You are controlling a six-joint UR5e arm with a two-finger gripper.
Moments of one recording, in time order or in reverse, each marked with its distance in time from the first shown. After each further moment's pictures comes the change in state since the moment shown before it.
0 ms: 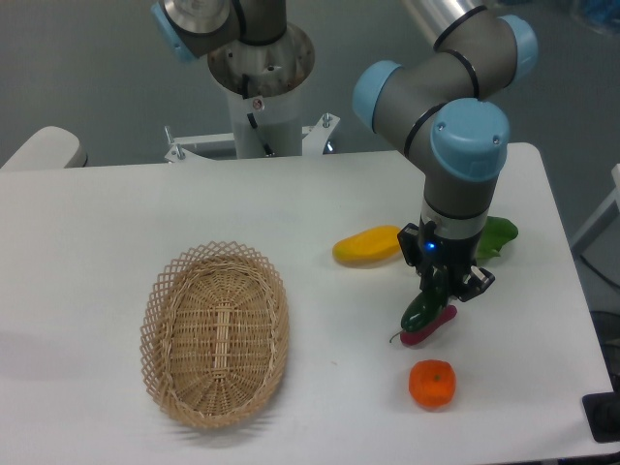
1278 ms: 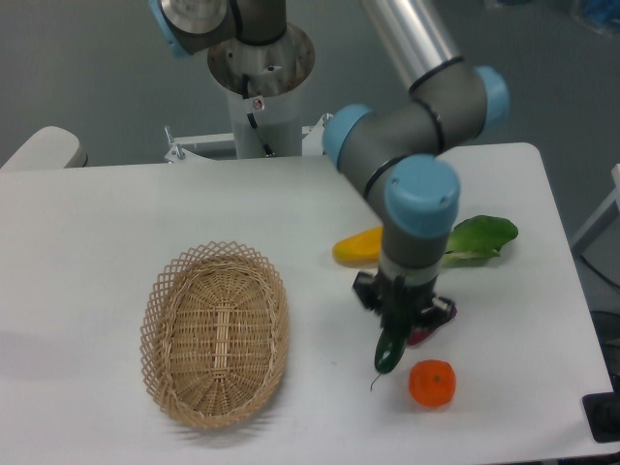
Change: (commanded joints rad) arm -0.170 -0.152 0.009 0.121 0.002 -0.707
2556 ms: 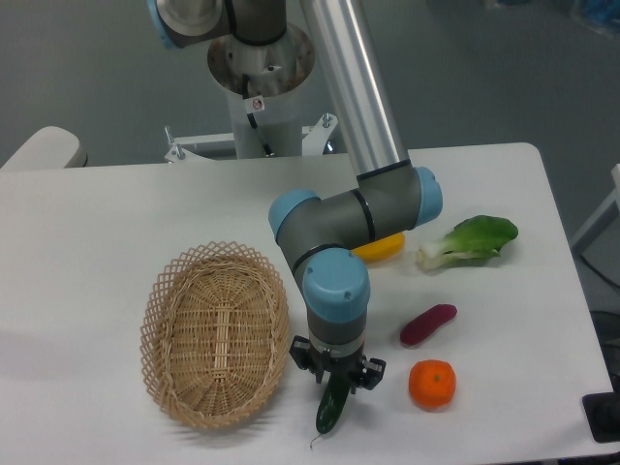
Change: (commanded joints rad) arm -0.052 -0.062 0.024 0.108 0.025 0.050
